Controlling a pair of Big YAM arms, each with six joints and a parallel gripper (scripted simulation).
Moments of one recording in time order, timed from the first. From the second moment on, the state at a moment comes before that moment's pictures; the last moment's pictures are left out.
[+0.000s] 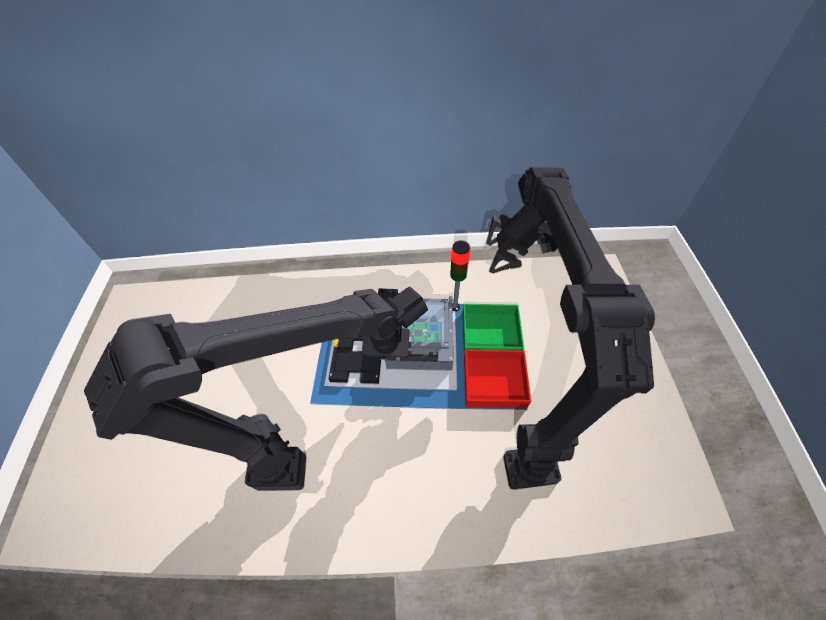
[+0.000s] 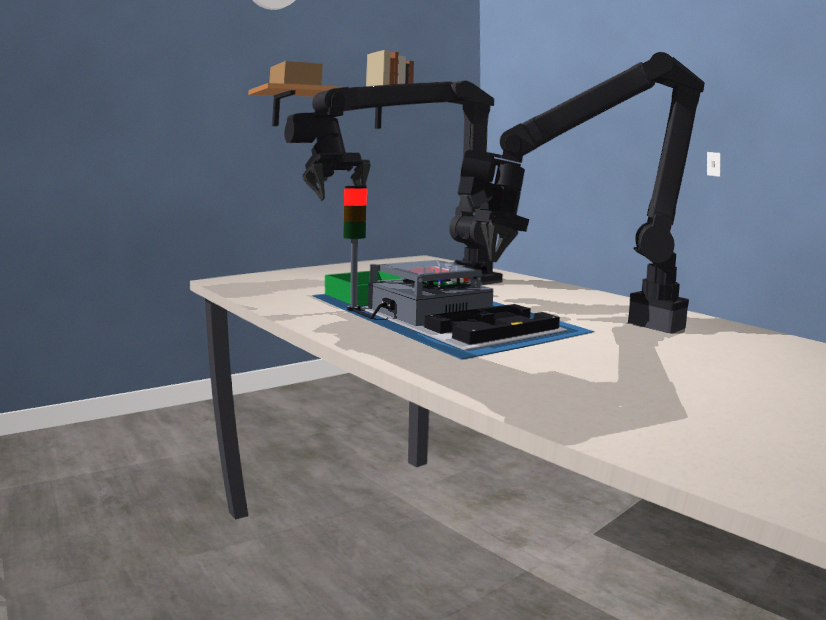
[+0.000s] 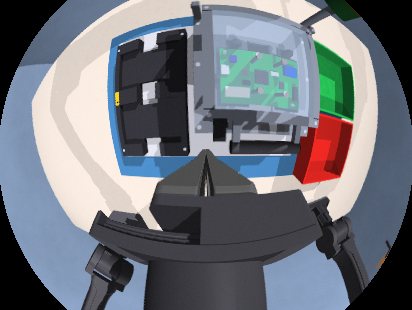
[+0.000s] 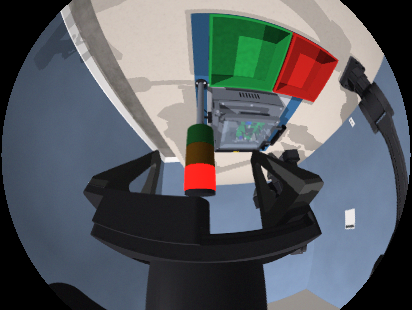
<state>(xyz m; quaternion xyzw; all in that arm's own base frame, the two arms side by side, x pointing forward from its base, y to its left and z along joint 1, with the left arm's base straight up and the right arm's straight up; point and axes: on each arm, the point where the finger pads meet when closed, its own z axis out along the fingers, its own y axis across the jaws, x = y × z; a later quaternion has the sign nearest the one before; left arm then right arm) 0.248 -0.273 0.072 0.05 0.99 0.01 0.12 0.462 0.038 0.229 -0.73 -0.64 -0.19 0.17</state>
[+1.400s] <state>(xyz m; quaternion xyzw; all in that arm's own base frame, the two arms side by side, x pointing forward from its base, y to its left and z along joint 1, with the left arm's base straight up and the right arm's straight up) 0.248 -0.273 0.073 0.05 0.99 0.00 0.13 0.462 0.038 0.229 -0.73 -0.64 -0.19 0.17</state>
